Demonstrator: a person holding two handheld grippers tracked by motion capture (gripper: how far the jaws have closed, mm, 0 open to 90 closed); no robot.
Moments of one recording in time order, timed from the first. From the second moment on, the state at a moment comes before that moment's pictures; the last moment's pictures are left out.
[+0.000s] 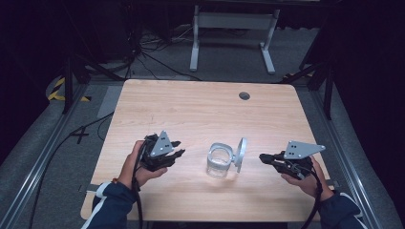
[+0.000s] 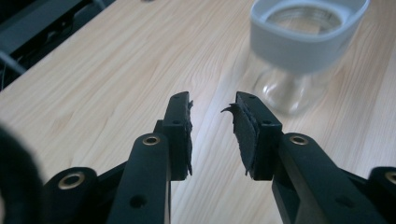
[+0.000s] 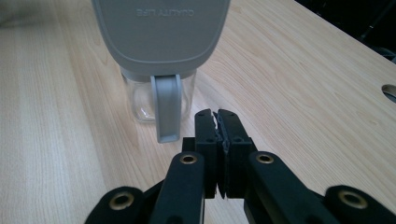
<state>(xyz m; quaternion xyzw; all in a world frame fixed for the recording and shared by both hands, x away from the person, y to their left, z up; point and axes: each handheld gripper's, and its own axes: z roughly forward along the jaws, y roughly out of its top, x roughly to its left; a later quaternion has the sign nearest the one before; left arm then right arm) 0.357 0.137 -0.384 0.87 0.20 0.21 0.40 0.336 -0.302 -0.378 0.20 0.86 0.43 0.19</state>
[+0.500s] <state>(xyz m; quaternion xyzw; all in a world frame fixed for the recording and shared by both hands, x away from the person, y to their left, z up) 0.349 0.197 -0.426 0.88 0.27 0.21 0.34 0.324 -0.342 -0.398 0.24 0.86 0.39 0.21</state>
